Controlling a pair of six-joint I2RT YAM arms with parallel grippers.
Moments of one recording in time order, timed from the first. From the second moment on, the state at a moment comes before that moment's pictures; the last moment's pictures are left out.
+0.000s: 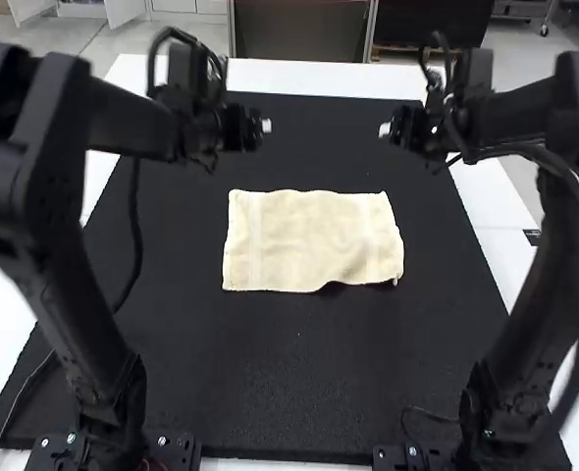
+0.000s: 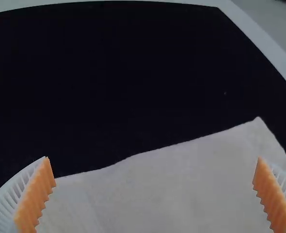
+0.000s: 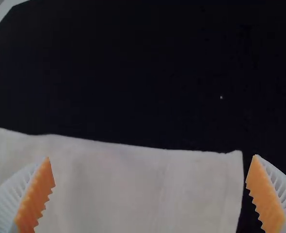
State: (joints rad) left arm -0.20 1.55 0.90 0.24 0.28 -0.17; right arm 0.01 1.73 1.11 -0.01 -0.42 0.04
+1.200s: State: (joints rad) left arm -0.14 2.20 1.25 0.21 0.16 -0.09; right arm 0.02 2.30 1.41 0.10 -0.33 -0.19
